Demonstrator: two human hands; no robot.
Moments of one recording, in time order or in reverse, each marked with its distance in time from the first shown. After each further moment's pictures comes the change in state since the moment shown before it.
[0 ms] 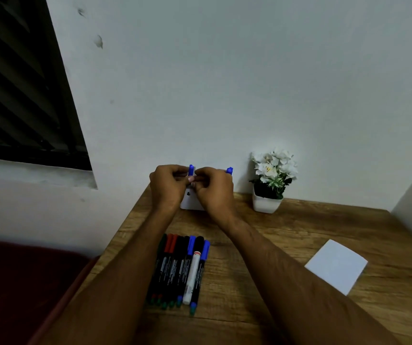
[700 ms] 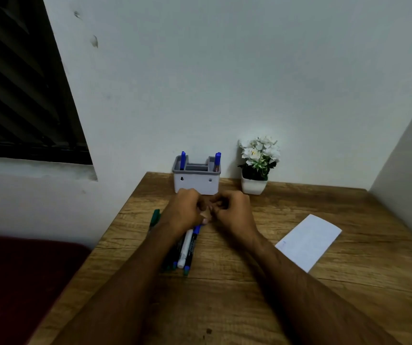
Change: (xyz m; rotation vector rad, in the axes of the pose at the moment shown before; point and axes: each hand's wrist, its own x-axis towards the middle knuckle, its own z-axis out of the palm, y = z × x) left_hand -0.085 0.010 0.001 0.545 -0.609 0.119; right_hand -0.091 0.040 -0.058 -0.061 -0.099 0.103
